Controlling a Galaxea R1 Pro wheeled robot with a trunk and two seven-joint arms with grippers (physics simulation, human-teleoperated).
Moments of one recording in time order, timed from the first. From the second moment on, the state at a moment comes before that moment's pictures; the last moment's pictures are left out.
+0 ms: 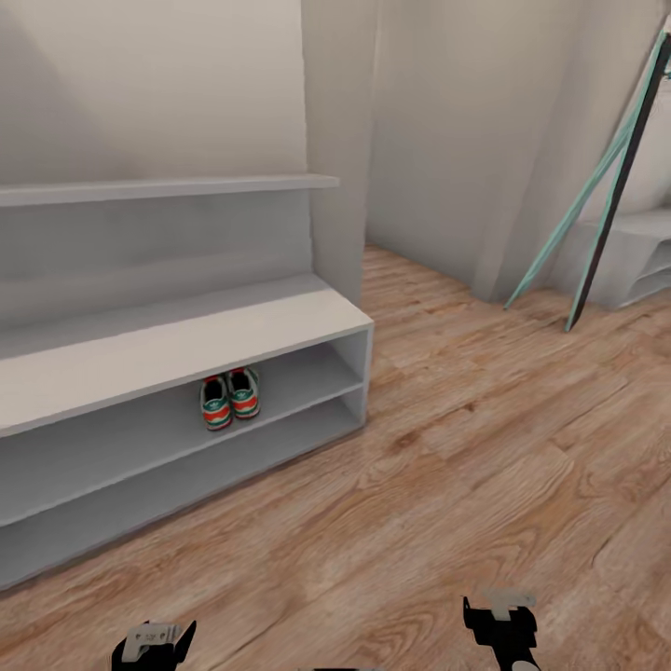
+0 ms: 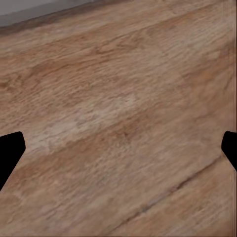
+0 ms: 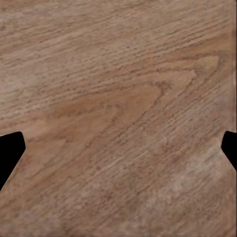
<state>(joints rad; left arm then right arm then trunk) -0.32 0.14 0.53 -0.24 -0.28 -0.51 -0.38 -0.51 -0.07 -0.08 -0.03 0.17 -0.43 -0.21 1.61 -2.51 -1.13</state>
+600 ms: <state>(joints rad) -0.32 0.14 0.53 -0.24 -0.28 -0.51 -0.38 -0.51 -0.06 -0.08 -0.03 0.16 -0.43 -0.21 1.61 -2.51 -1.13</state>
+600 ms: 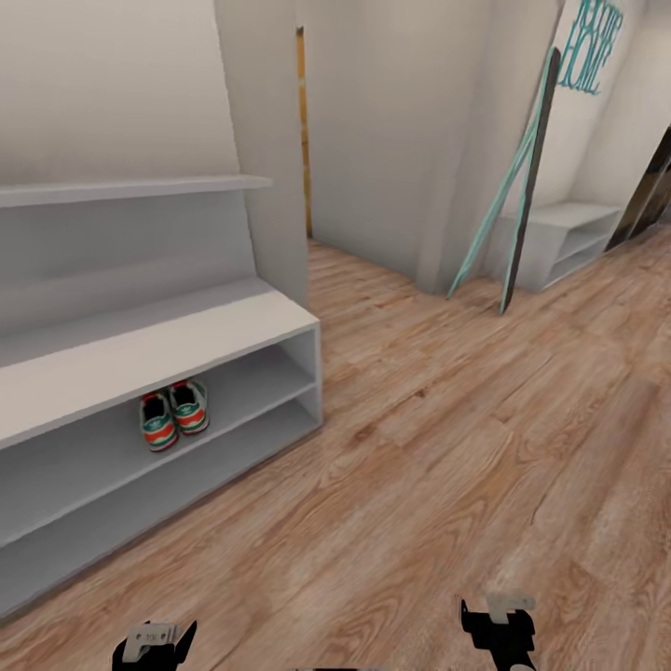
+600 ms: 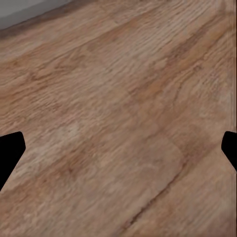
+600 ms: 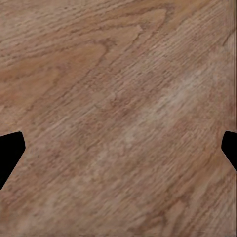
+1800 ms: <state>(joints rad) -0.32 0.14 0.54 -0.24 -0.28 -0.51 -0.38 -0.50 -0.07 -0.10 -0.03 0.11 -0.43 -0.21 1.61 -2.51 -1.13</state>
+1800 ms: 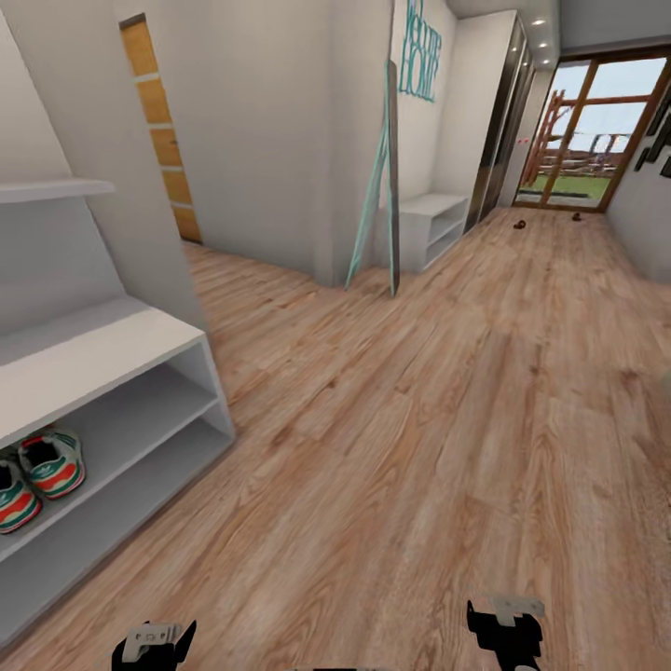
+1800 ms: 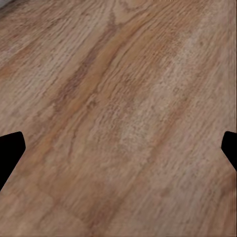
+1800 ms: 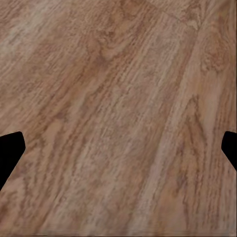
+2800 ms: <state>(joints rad) -0.32 0.14 0.54 -0.24 -0.28 -0.51 -0.38 -0.50 -0.06 -0.11 -0.03 0.07 -0.43 -0.20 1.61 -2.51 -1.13</state>
